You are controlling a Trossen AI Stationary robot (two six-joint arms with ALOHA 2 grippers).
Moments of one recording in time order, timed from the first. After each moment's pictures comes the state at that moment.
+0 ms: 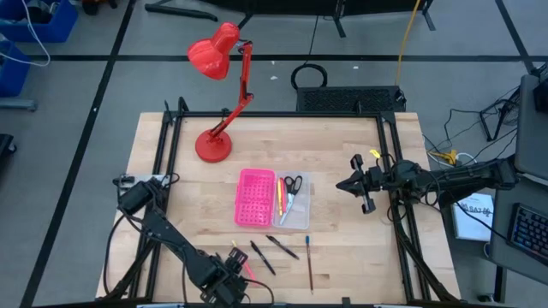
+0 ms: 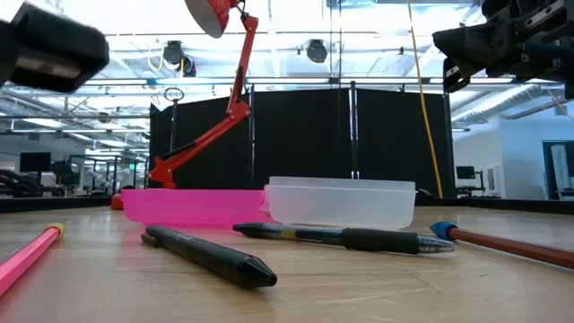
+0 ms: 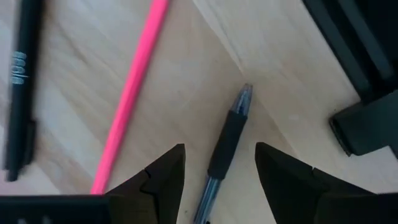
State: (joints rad) left arm -0.78 2.04 1.44 -0.78 -0.07 -0.15; right arm 0.00 0.53 0.06 0.61 -0.13 0.05
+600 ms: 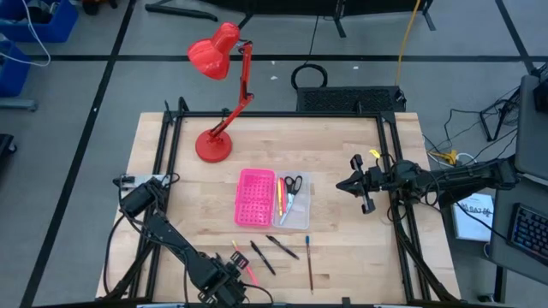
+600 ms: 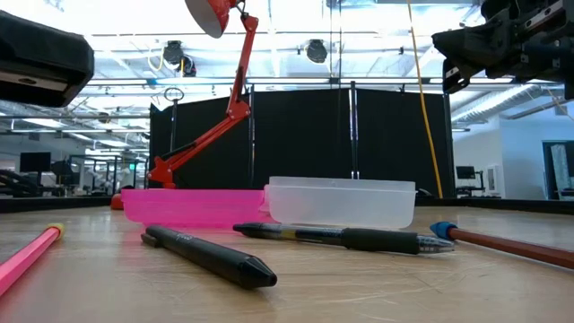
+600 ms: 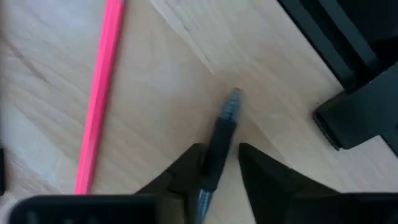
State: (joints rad) left arm -0.78 2.08 1.44 -0.75 -0.03 -0.05; right arm 0.00 0.54 0.06 0.61 -0.13 0.05
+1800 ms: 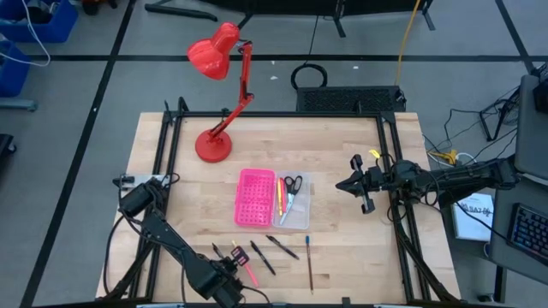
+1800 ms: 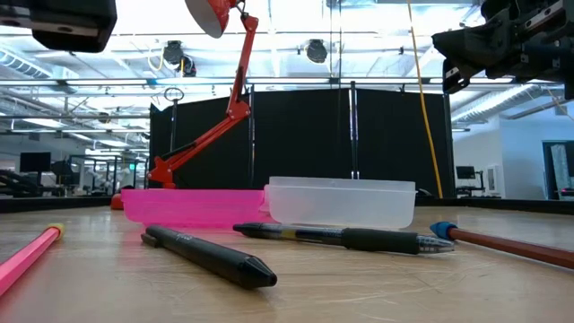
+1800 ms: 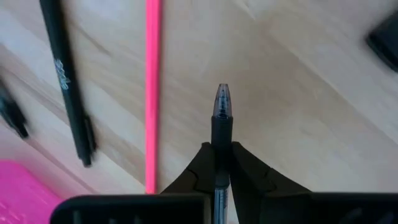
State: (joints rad) left arm -0.79 2.06 1.52 -1.01 -0.18 0.10; right arm 0.00 0.54 0.06 0.61 -0.13 0.05
